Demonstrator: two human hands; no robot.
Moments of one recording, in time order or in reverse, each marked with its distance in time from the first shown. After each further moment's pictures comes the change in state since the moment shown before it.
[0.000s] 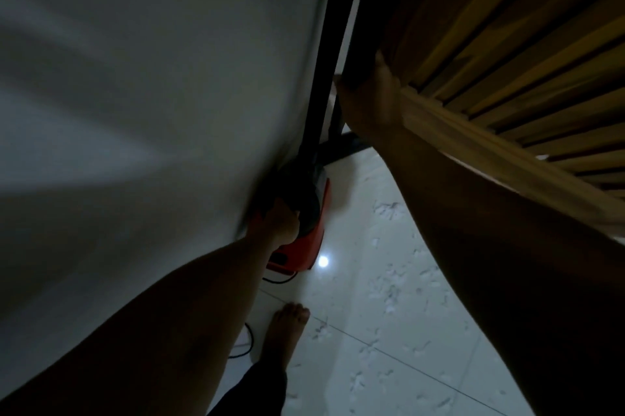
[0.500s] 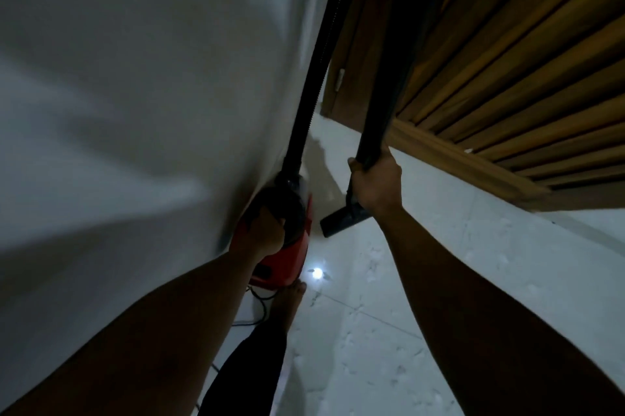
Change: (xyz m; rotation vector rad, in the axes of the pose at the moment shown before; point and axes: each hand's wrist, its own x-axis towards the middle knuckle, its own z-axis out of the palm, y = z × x) left_hand -0.201 -0.026 -0.056 -0.076 0.075 0.071; right_hand -0.204 -0.055 -0.119 0.121 0.011 0.299
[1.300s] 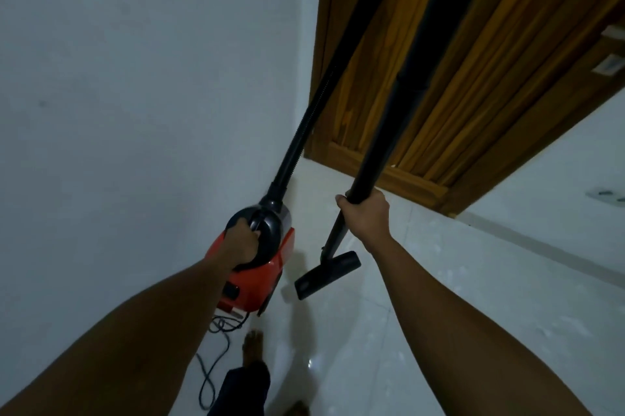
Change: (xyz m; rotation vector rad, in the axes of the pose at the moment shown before) left_hand -0.429 -0.170 0.079 -0.187 0.244 0.238; right_hand -0.507 0.055 -0.171 0.168 0.127 -0.151
